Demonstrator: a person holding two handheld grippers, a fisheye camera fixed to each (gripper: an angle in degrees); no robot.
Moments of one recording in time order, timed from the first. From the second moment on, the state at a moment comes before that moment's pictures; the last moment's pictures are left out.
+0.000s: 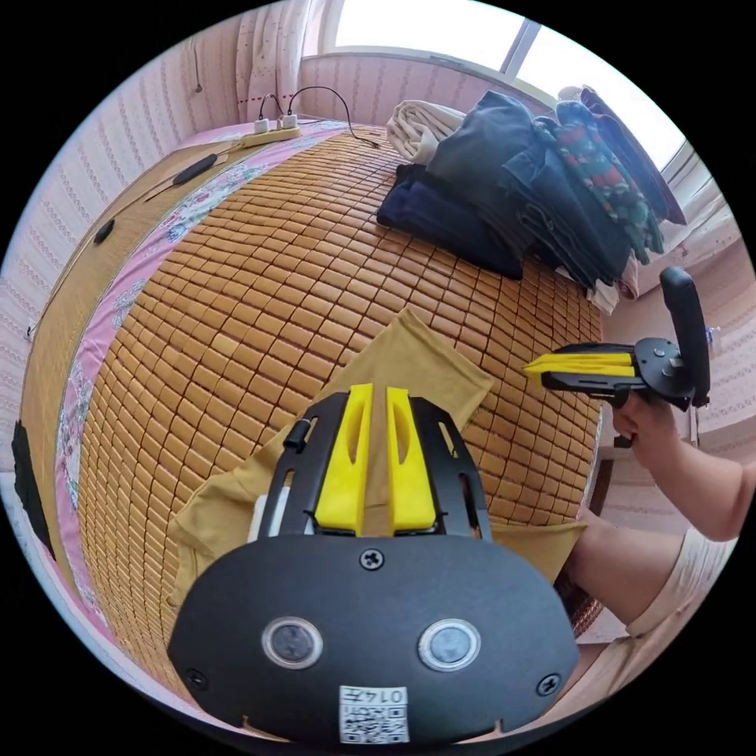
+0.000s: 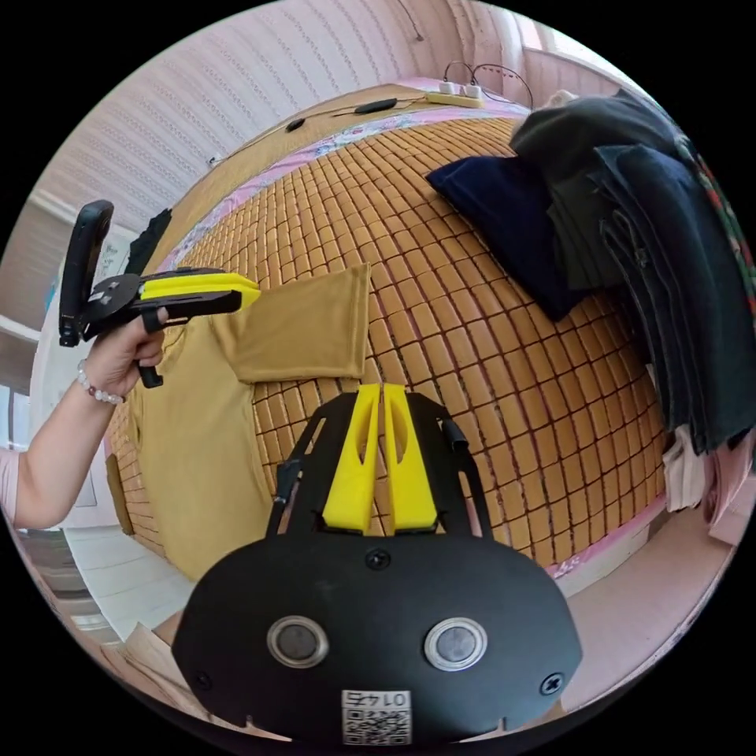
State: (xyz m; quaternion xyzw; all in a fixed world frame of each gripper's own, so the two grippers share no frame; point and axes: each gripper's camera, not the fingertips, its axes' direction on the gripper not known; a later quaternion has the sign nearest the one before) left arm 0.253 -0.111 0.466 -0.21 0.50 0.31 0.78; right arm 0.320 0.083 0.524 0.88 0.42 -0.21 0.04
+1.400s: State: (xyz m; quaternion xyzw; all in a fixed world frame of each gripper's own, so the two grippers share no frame) left arm -0.445 0.146 0.431 -0.32 0.24 -0.31 0.86; right arm -0.259 -0.468 0.717 0.40 0.87 -0.28 0.03
